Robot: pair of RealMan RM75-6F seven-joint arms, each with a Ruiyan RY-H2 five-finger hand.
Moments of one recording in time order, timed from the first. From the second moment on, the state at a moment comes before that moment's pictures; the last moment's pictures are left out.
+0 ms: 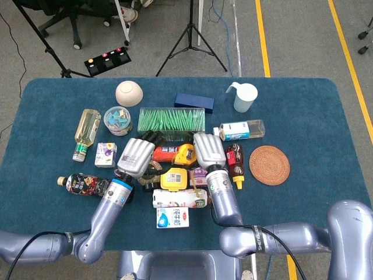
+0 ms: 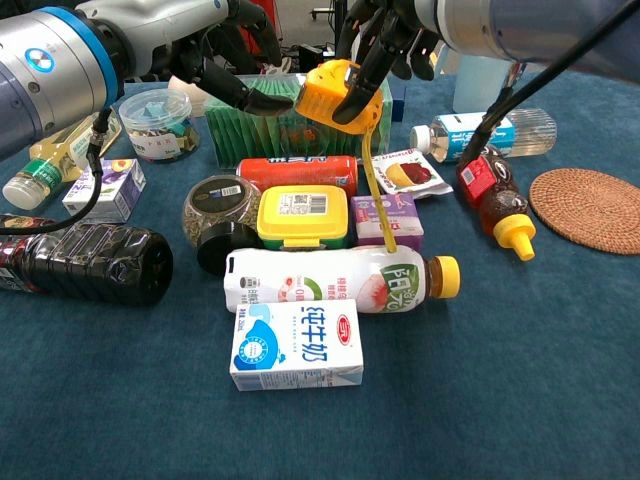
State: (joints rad) left arm -0.84 -1.57 -0.28 -1.82 0.92 1.24 0.68; right arm 1.12 -1.58 0.48 -1.89 -0.29 1.39 -0.75
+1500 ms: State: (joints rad) left arm -0.88 -1.64 -0.29 -1.78 0.91 1.27 0.71; right arm 1.12 -1.59 0.48 -1.90 -0.30 1.40 -0.78
